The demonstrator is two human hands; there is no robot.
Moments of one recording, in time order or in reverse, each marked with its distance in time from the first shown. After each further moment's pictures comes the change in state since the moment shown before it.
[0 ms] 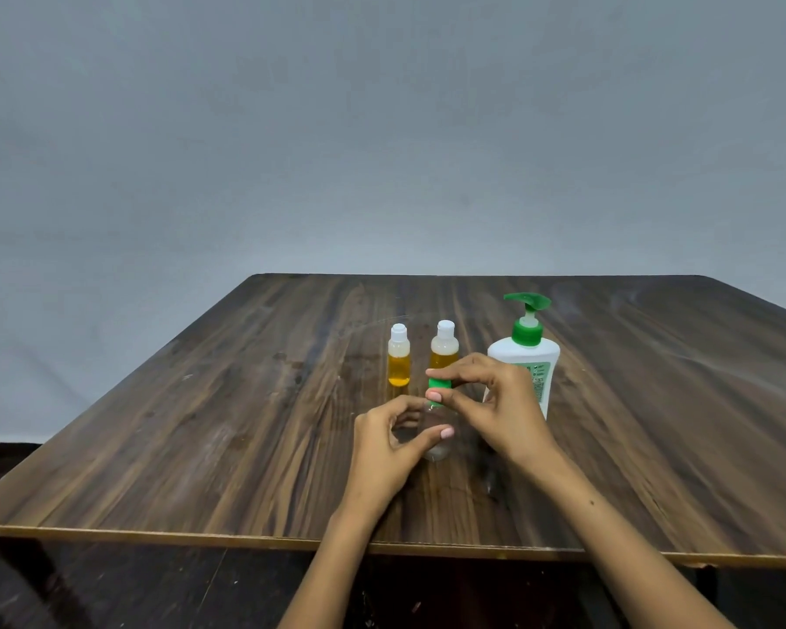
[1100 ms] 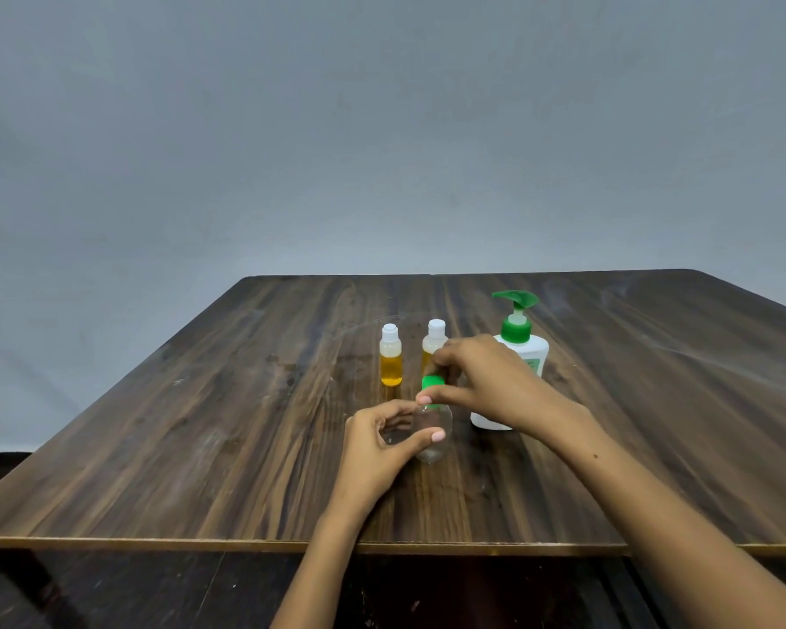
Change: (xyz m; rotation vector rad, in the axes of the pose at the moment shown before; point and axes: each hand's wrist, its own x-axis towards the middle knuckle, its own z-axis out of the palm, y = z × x) left_hand -0.001 0.005 -0.004 -0.109 -0.081 -0.072; right_hand 0.036 -0.023 -0.022 -0.582 -0.463 -0.033
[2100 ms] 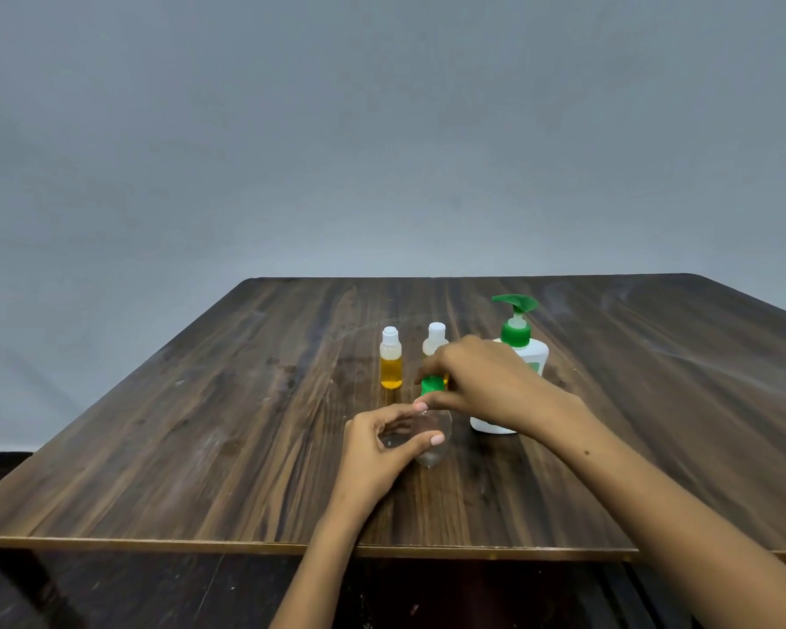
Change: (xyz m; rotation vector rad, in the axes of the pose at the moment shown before) left_hand -0.001 0.002 0.000 0.004 0.010 -0.007; right_hand 0.006 -0.011 -0.008 -0.293 -0.088 -0.041
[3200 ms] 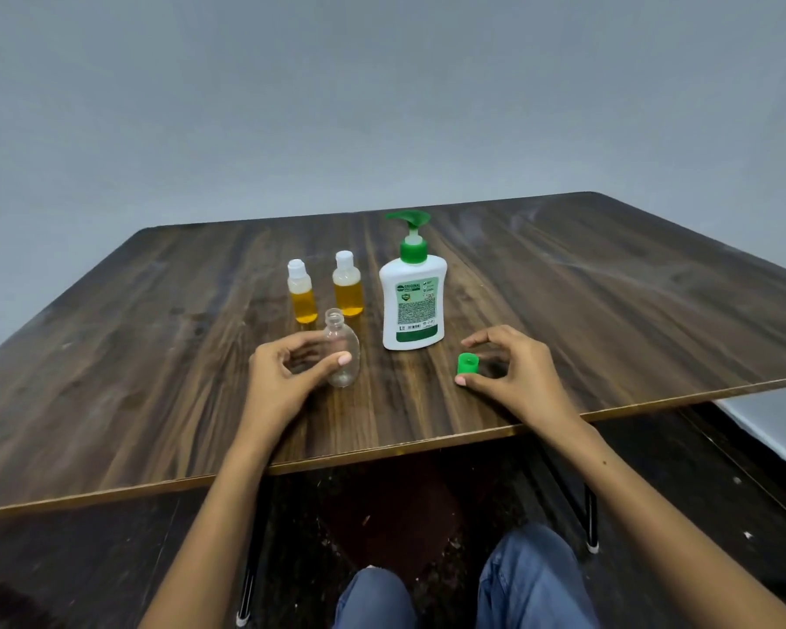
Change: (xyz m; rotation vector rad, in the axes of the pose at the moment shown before) left_hand -0.003 0.002 0.003 0.001 -0.009 0.011; right_hand -0.144 0.068 0.083 0.654 0.470 0.458
